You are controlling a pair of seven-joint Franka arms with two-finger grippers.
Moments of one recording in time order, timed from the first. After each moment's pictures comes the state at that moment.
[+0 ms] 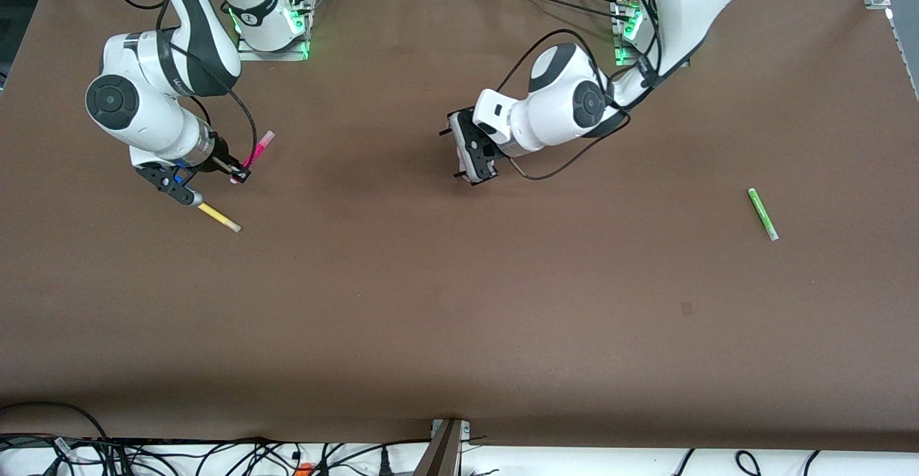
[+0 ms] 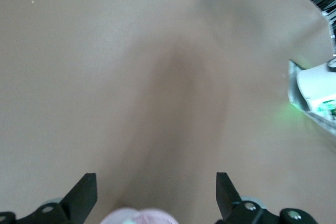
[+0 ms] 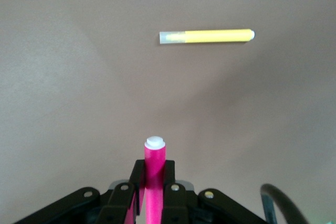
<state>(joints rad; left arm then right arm) 0.17 0.60 -0.96 -1.95 -0.35 2.55 0.67 0.14 0.07 0.02 -2.21 0.00 2.13 0.75</state>
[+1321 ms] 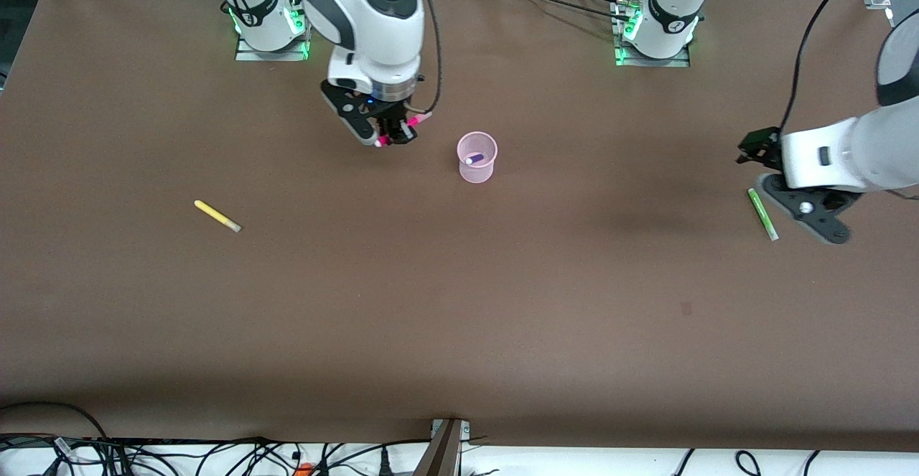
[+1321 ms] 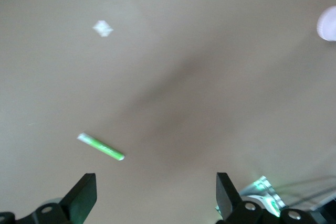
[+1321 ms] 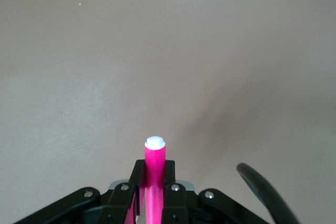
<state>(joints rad) 0.50 0.40 -0.74 -1.28 0.28 1.35 0.42 0.52 0.28 0.31 -1.76 -0.27 1.92 1.81</state>
